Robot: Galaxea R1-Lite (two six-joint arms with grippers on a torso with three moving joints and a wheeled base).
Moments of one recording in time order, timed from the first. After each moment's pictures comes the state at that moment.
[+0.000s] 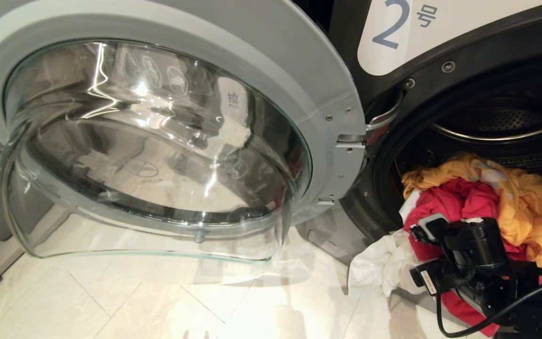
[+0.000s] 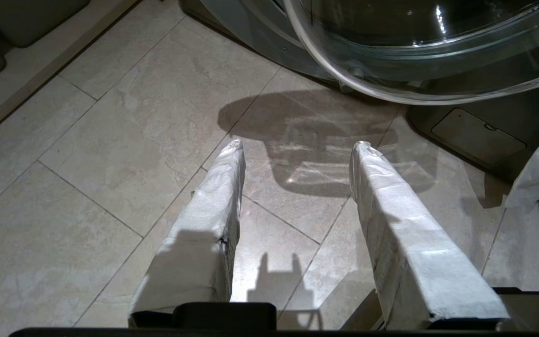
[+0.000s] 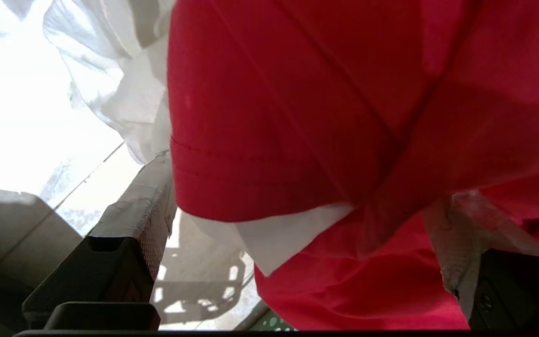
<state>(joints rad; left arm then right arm) 0.00 0.00 0.00 -0.02 0.00 -0.02 0.33 1.77 -0.45 -0.67 -0.51 -0.17</state>
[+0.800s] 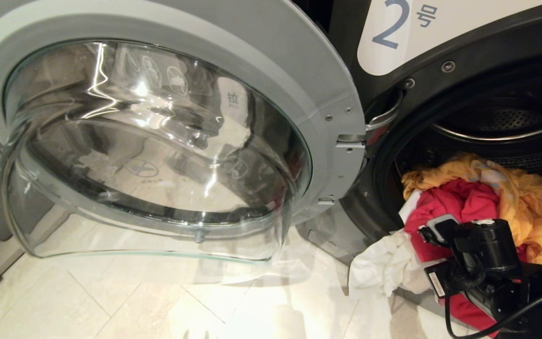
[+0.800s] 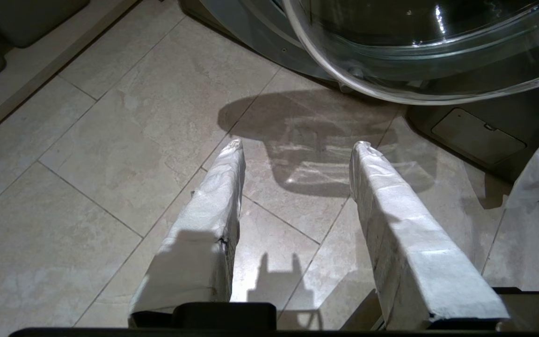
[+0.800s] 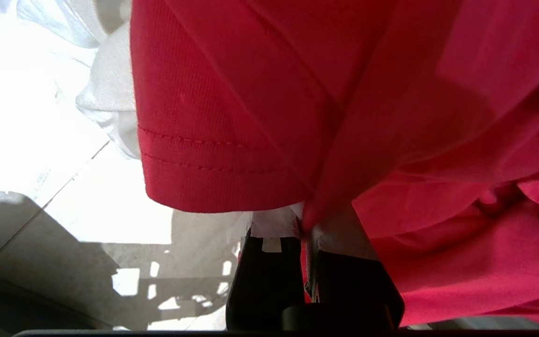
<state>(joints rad) 0.00 0.00 0.00 -0.02 0.00 -0.02 0.31 1.73 -0.42 -0.66 -0.52 -0.17</state>
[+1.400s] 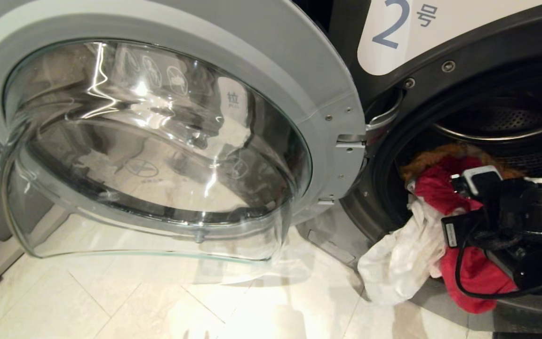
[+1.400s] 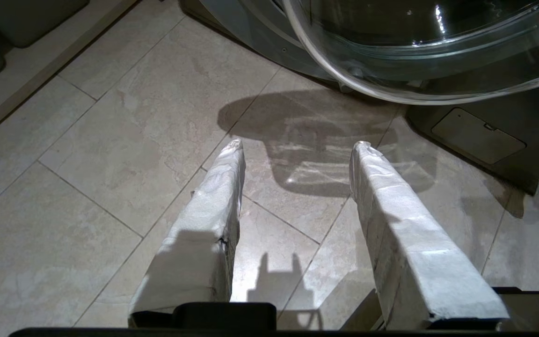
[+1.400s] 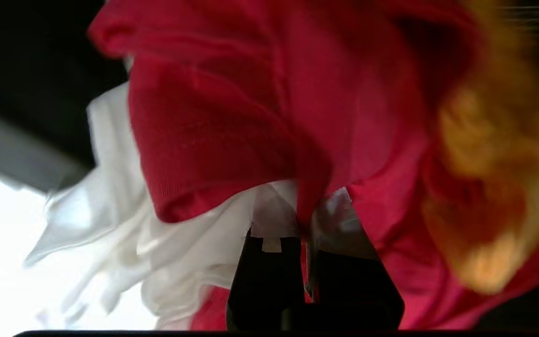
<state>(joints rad) 0.00 0.00 0.00 -0.02 0.00 -0.02 0.25 1.60 -0.52 -0.77 -0.54 -0.18</state>
